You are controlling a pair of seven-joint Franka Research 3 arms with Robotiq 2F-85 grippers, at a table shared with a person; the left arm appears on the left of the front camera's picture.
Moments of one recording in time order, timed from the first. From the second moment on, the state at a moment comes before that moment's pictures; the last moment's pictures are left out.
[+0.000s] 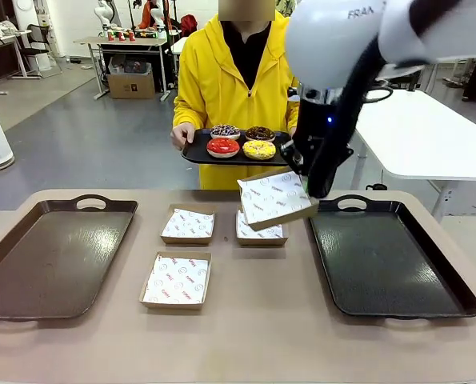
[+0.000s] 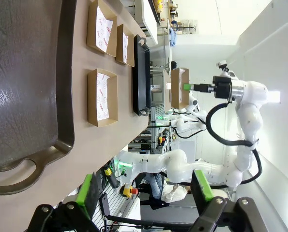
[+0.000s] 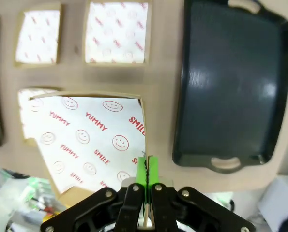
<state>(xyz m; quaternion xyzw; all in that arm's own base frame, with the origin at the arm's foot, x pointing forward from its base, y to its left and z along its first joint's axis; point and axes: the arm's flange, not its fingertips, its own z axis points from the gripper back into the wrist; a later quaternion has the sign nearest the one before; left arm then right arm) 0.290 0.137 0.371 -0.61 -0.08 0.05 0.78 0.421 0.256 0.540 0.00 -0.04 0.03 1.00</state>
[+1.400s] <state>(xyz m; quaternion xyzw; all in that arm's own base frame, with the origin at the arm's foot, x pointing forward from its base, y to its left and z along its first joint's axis) 0.290 0.137 0.371 -0.61 -0.08 0.05 0.78 0.525 0.248 0.524 -0.01 -0.03 0.01 1.00</state>
